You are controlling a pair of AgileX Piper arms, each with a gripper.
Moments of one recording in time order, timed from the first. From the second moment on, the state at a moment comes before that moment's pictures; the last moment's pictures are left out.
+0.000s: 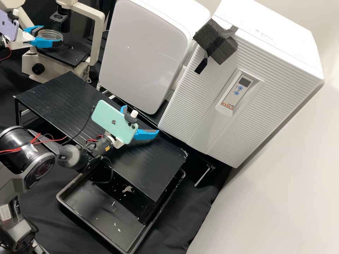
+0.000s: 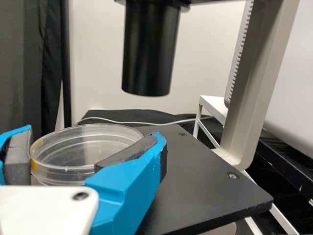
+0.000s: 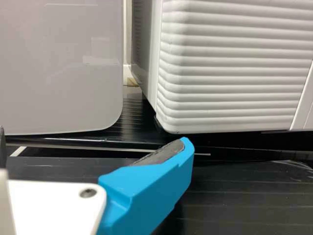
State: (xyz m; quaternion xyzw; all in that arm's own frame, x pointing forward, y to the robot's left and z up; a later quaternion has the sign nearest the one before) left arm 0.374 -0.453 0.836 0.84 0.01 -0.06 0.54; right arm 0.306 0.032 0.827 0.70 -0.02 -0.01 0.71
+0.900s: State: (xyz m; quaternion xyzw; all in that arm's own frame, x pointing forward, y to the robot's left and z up) left arm 0.364 -0.502 0.795 0.84 -0.01 -0.16 0.52; right arm 0.306 0.032 0.827 0.70 -0.02 -0.01 0.71
